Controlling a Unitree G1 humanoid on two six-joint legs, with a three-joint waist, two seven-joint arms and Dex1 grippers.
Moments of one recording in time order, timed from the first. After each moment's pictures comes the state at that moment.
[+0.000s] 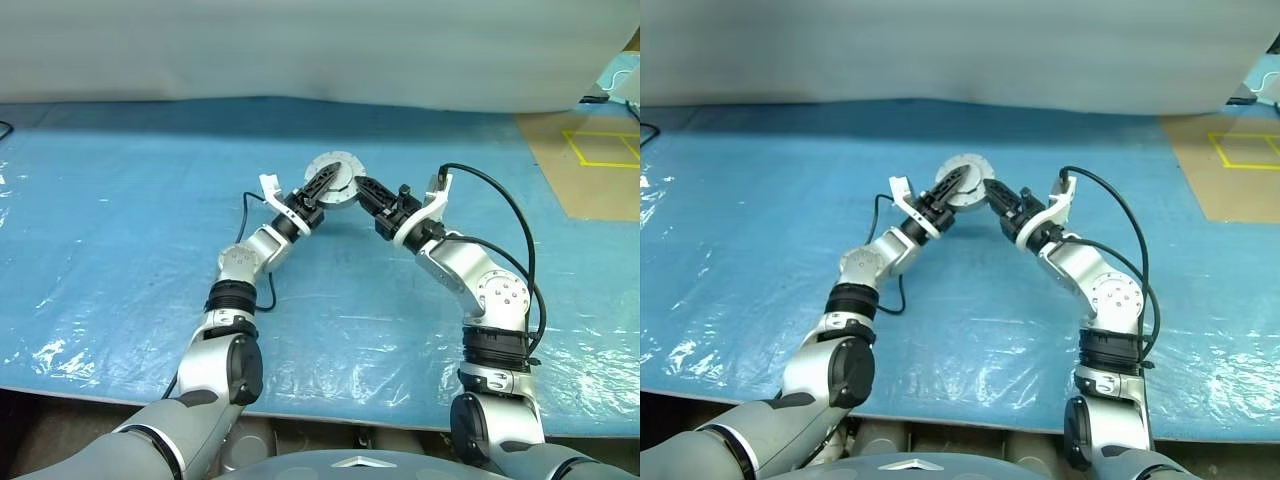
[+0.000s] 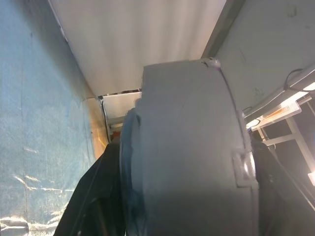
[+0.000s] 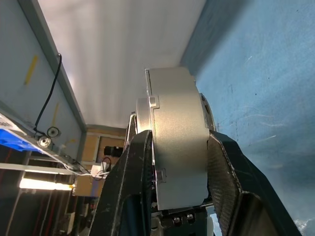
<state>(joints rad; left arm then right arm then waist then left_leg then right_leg) -0.82 -0.10 0.48 0.71 -0.98 0.75 -0.61 -0.48 -0.13 -0.25 -0.01 1.56 0.83 -0.22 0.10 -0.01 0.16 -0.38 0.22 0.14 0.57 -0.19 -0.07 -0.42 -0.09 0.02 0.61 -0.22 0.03</state>
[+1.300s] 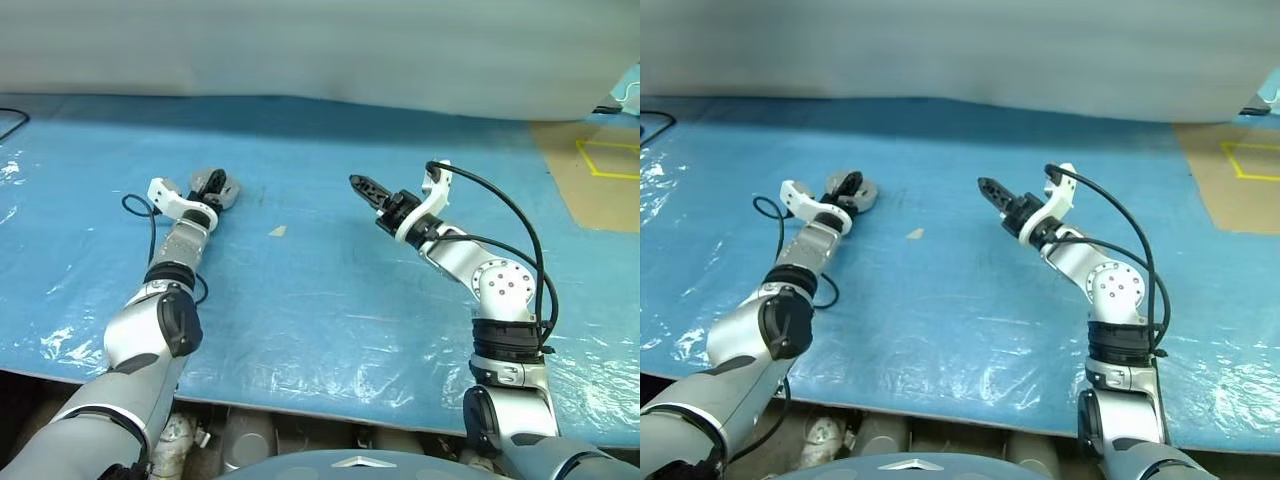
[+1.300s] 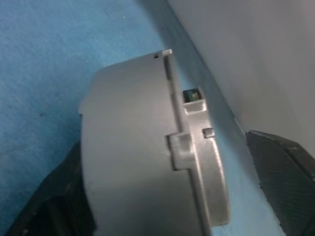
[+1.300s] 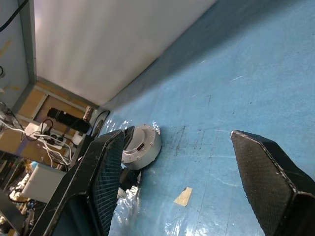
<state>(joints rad) -0.97 0.29 0.61 1.24 -0.63 0.09 -0.35 -0.50 -0.20 -0.20 -0.05 1.16 0.85 -0.02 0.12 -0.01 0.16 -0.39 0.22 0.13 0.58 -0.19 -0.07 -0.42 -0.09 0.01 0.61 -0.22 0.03</state>
